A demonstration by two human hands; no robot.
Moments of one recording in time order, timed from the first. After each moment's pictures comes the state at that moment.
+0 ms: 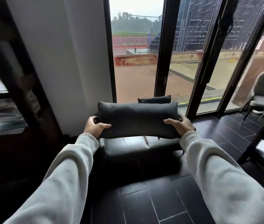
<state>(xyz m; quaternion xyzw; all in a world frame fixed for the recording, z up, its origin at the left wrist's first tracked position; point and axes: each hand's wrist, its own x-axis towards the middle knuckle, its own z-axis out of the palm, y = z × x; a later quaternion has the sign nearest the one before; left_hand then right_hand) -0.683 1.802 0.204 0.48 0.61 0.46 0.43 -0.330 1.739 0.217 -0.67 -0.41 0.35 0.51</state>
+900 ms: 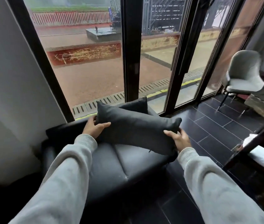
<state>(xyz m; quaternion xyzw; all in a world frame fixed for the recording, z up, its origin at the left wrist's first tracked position) -0.405 2.294 0.143 0.57 0.54 0.33 0.52 -0.098 2.117 0.103 -0.68 -0.17 0.38 0.60</state>
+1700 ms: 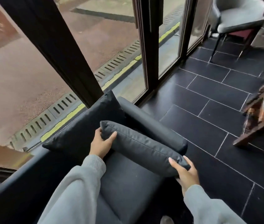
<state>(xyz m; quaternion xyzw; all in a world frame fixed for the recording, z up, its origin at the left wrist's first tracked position) -0.056 2.558 -0.083 0.64 0.56 0.13 0.51 0.100 2.288 -0.169 -0.64 0.14 0.39 0.65</state>
